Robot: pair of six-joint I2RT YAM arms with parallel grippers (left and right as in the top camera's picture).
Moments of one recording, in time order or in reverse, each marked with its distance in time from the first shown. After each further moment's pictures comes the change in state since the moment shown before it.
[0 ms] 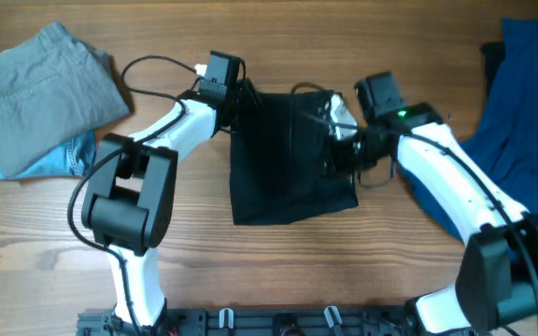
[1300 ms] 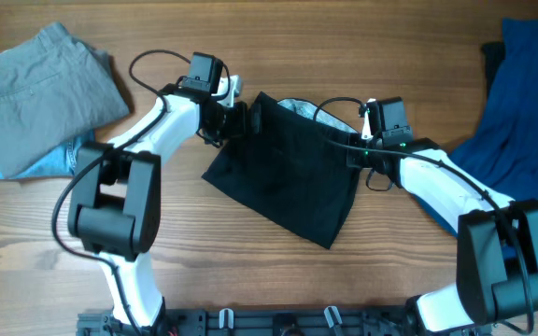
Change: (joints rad) left arm 0.064 -0.046 0.008 -0.329 0.366 0.488; right arm -0.068 0.021 -0.299 0.575 0.597 0.155
